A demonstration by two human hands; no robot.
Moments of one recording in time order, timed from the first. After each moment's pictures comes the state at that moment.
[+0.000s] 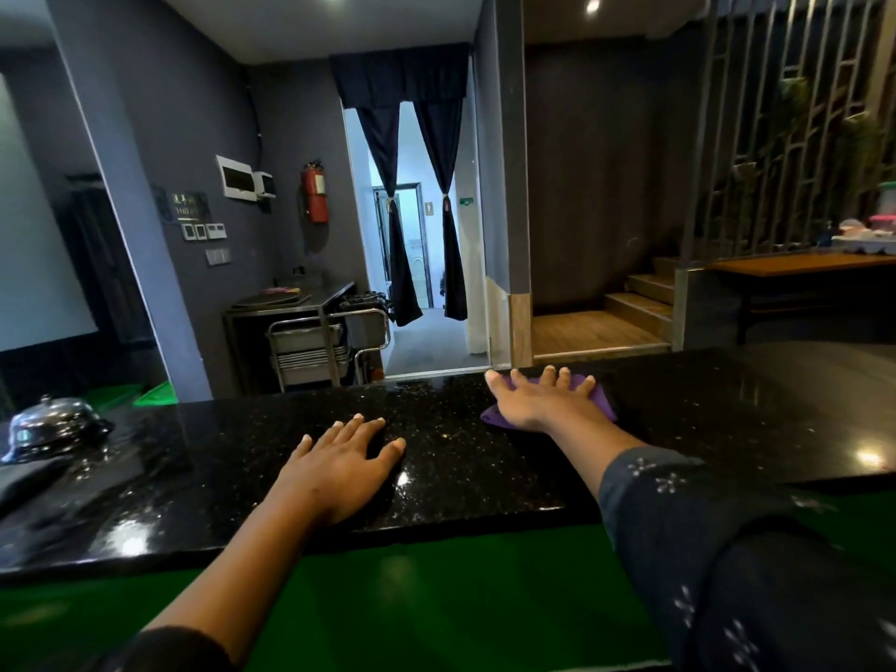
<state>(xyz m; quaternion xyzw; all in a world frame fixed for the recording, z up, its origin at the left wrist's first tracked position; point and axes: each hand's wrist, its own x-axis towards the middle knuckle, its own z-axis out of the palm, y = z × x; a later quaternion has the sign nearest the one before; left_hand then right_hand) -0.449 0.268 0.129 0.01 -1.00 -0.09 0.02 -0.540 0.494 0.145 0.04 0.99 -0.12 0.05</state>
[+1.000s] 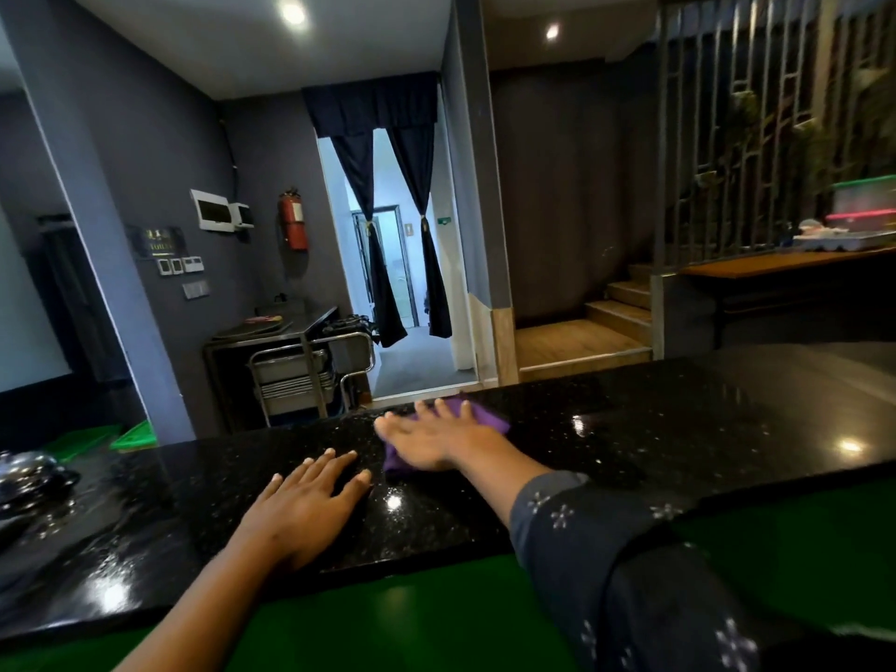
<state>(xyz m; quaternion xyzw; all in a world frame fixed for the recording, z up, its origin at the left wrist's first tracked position) -0.445 0.267 0.131 0.01 -1.00 -0.09 0.01 -0.533 0.431 0.145 -0.21 0.97 -0.09 0.07</state>
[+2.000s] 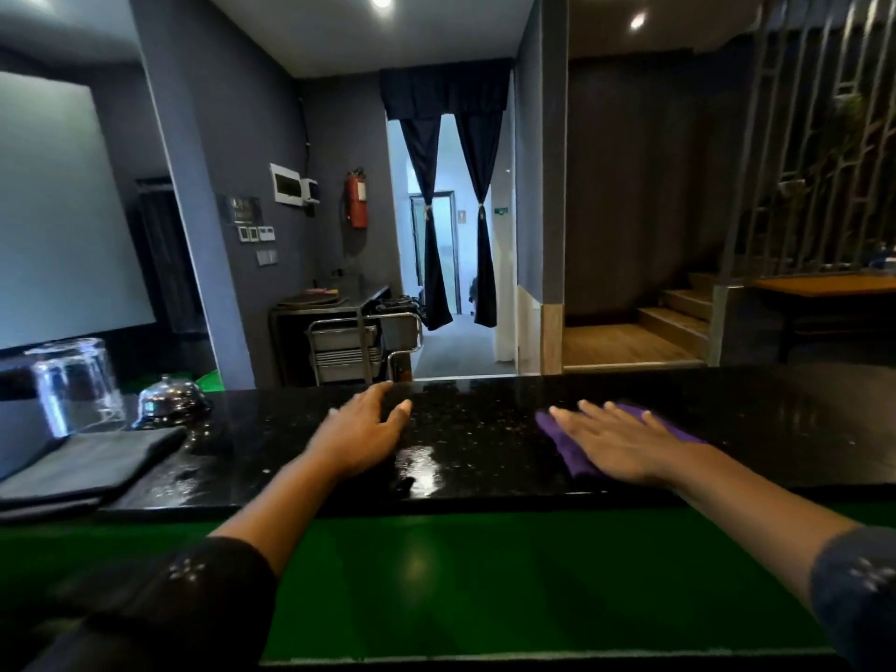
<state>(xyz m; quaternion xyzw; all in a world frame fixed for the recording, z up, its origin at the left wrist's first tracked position) -0.420 0.216 0.159 0.03 -0.96 -0.26 0.13 -0.455 0.511 0.144 -0.10 0.99 -0.07 0.06</state>
